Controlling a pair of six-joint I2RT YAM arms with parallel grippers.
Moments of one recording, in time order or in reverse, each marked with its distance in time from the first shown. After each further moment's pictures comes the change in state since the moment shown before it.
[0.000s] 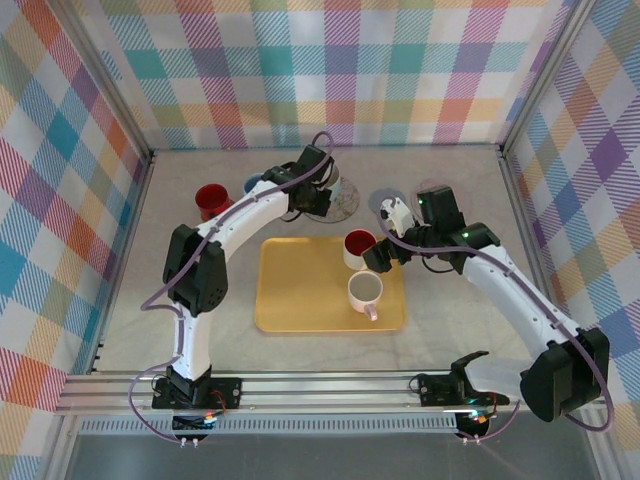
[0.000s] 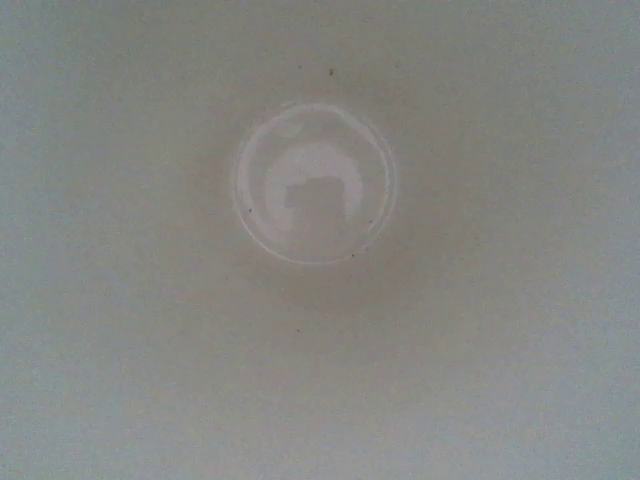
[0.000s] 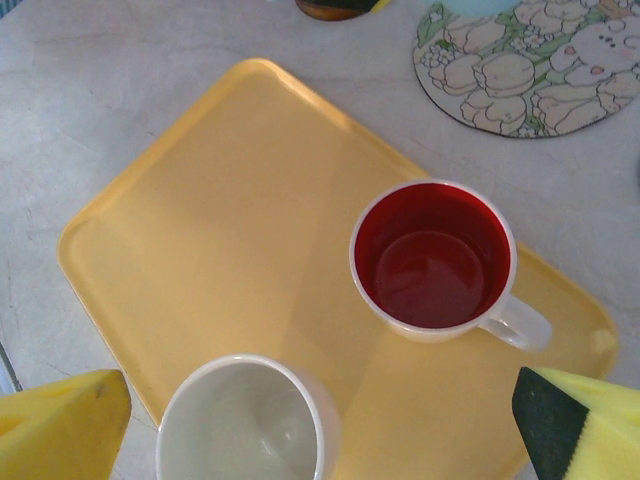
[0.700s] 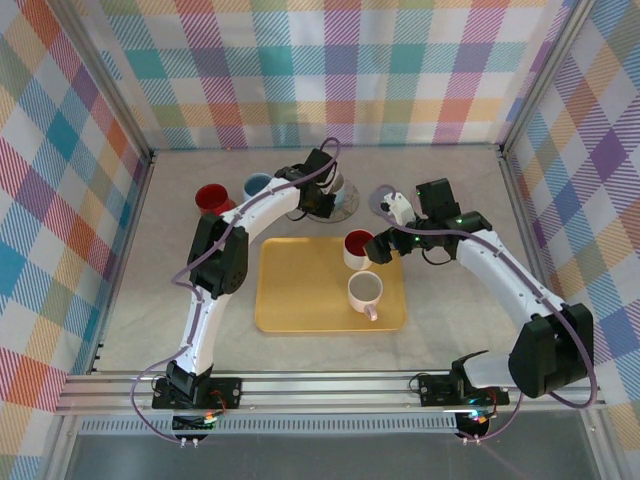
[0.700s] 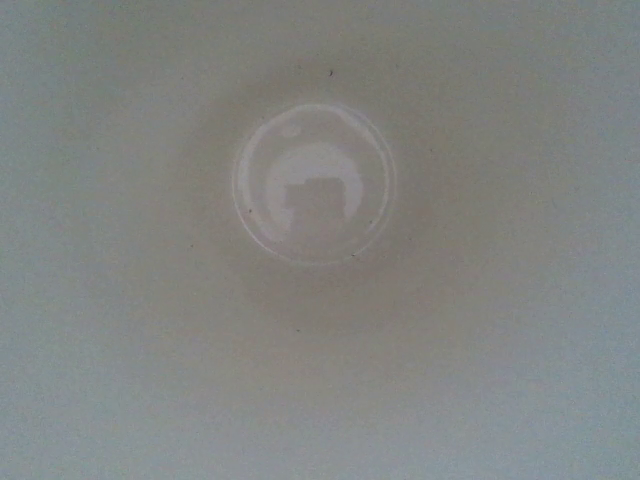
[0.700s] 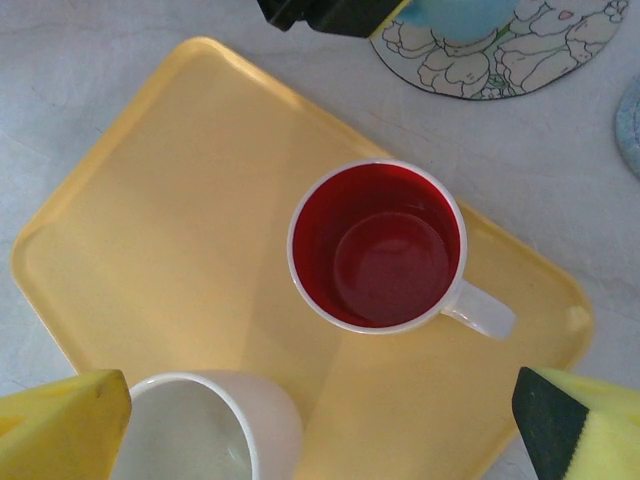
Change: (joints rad) left arm 0.039 0.226 0.141 0.014 0.085 0.053; right arm -0.058 0.120 0.042 -0.003 -0.001 0.003
